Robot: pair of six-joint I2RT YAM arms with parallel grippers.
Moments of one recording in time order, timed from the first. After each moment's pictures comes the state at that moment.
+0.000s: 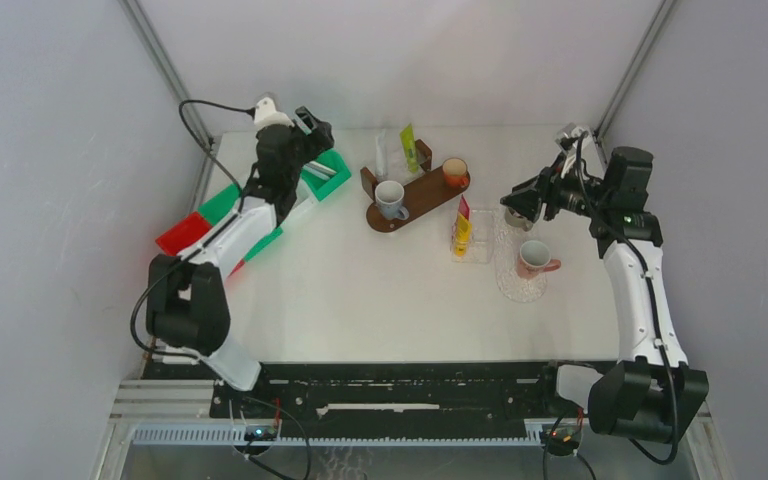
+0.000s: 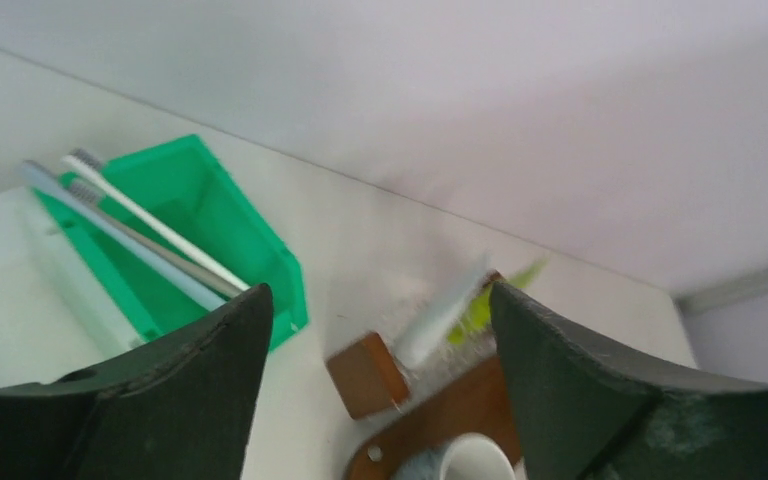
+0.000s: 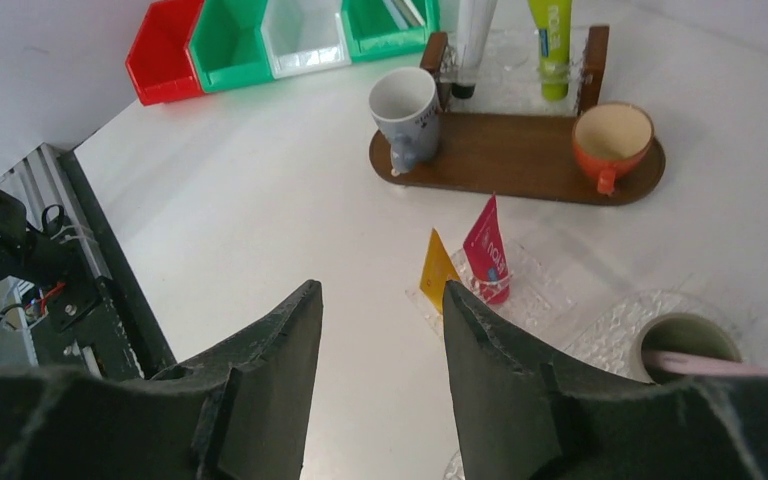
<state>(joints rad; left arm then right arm) -0.26 1.57 1.14 0.35 -0.14 -0.53 -0.17 1.16 1.12 -0.40 -1.06 -0.11</state>
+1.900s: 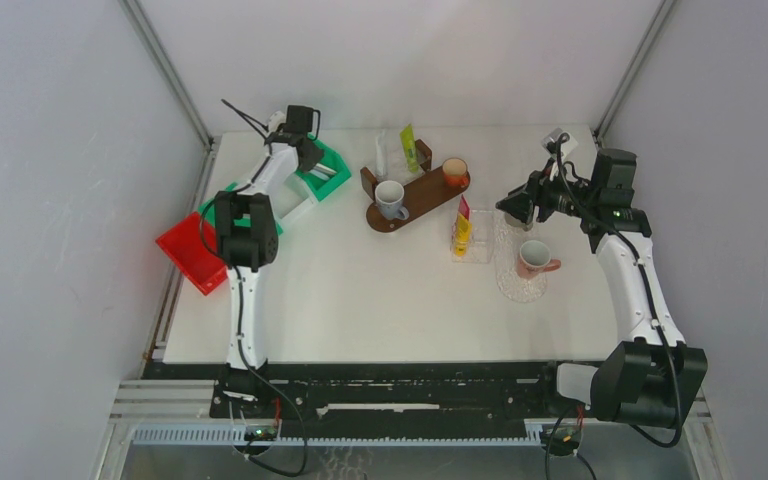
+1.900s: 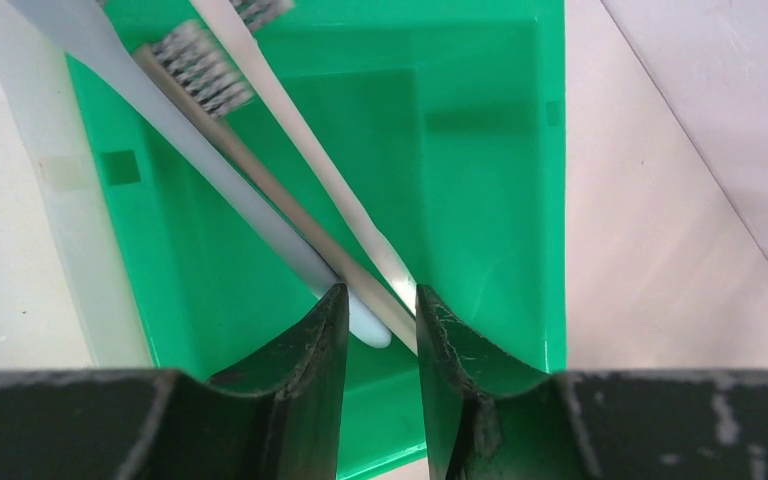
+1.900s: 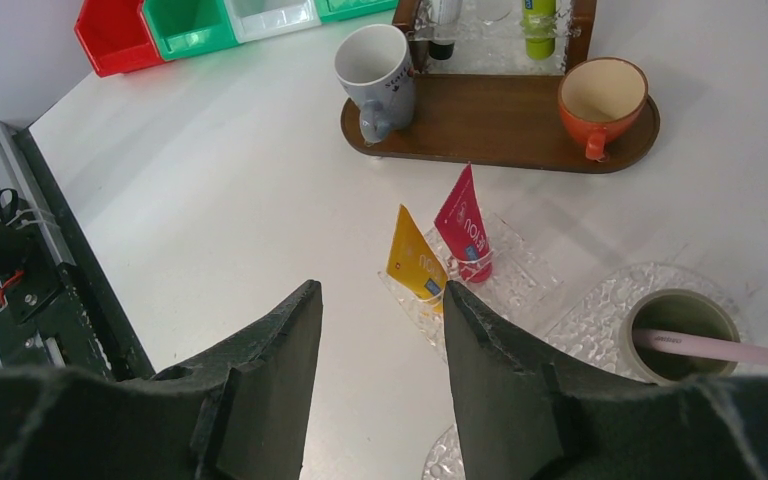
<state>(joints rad) -0.15 2.42 2.15 -0.59 -0.28 -0.88 -0.14 1.23 1.09 -0.41 -0.98 -0.18</state>
